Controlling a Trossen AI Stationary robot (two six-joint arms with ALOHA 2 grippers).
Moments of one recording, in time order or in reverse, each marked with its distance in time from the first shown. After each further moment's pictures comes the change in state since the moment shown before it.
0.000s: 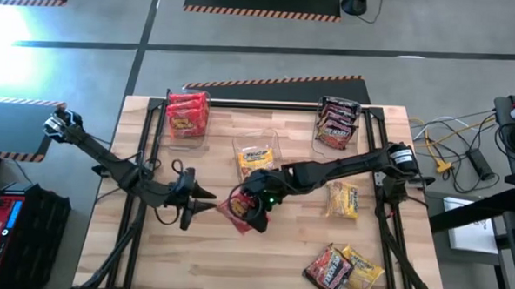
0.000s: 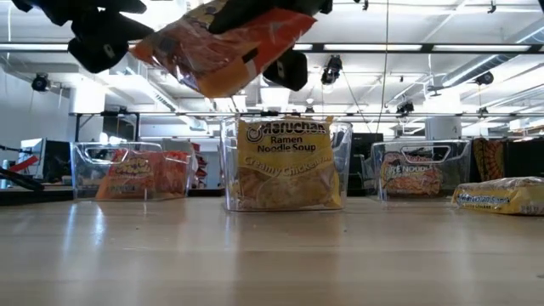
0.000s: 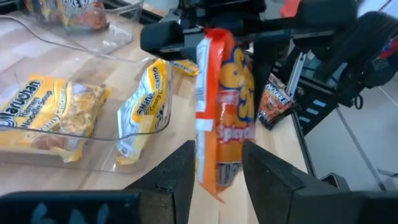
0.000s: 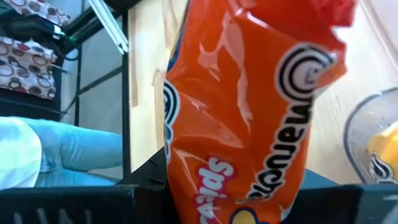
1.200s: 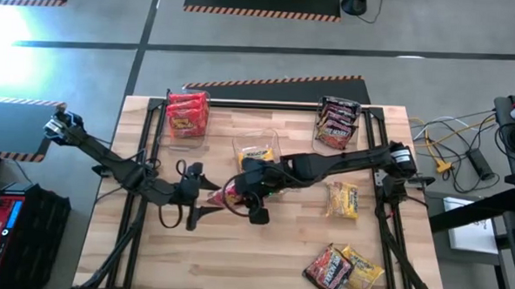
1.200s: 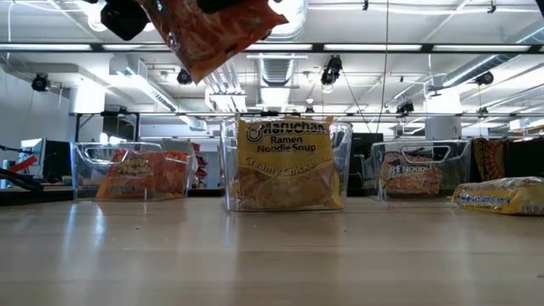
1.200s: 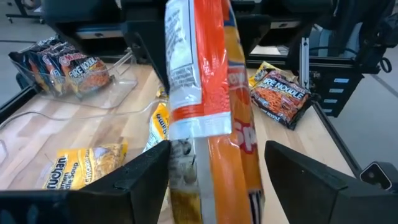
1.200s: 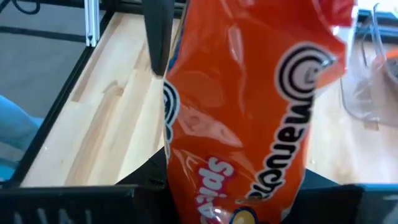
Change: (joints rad) left arm 0.044 0.087 0.122 0.007 0.004 0.366; right arm -0.004 0.016 0.219 -0.166 0.196 -0.581
